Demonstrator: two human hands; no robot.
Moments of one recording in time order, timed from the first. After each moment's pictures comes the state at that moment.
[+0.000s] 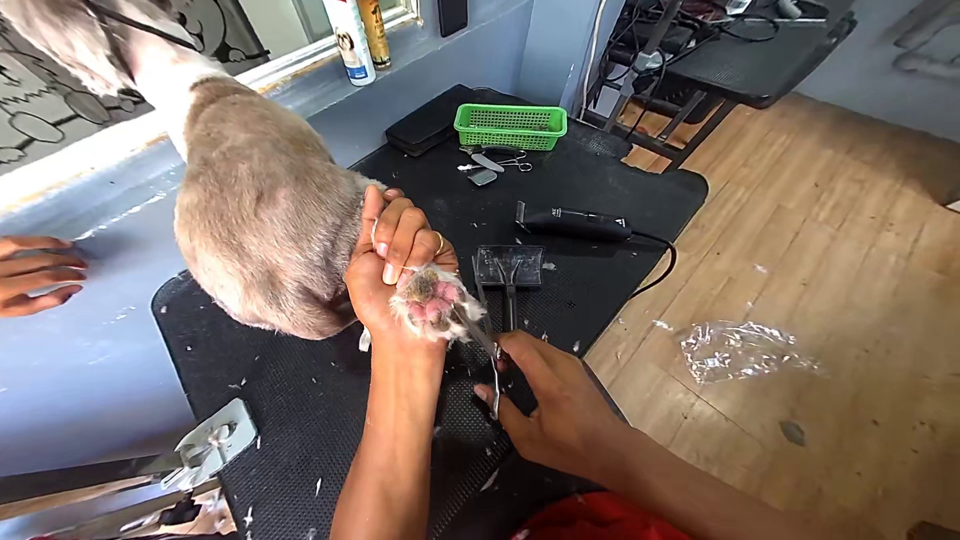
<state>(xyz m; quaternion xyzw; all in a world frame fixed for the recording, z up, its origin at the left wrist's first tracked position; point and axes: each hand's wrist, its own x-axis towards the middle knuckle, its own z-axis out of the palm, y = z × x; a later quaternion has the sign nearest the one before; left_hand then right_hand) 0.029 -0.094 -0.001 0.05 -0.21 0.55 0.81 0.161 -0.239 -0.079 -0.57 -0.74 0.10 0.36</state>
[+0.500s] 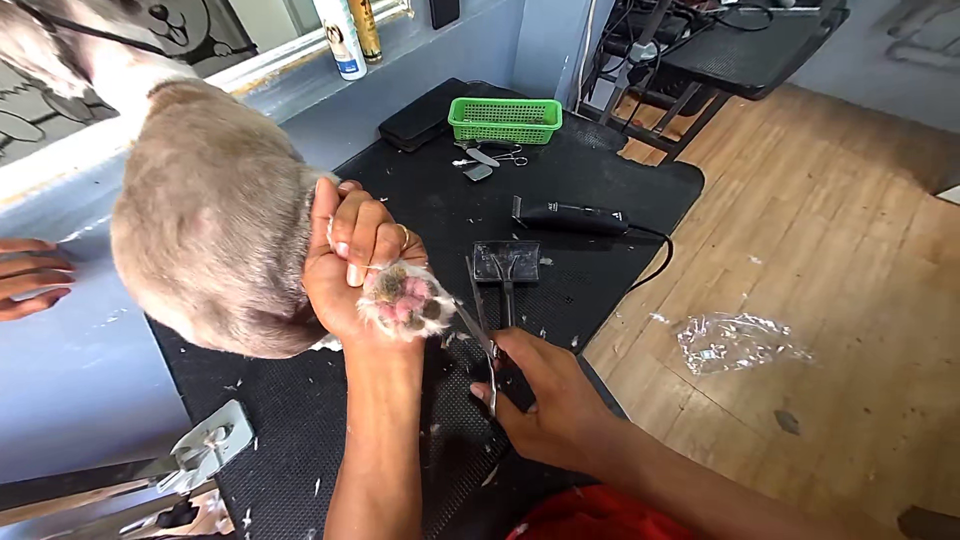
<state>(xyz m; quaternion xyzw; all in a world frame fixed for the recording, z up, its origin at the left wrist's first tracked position) 0.013 -0.092 0.010 0.09 -0.18 0.59 0.78 0.159 -0.238 -0.082 -0.55 -0.73 0.13 0.38</state>
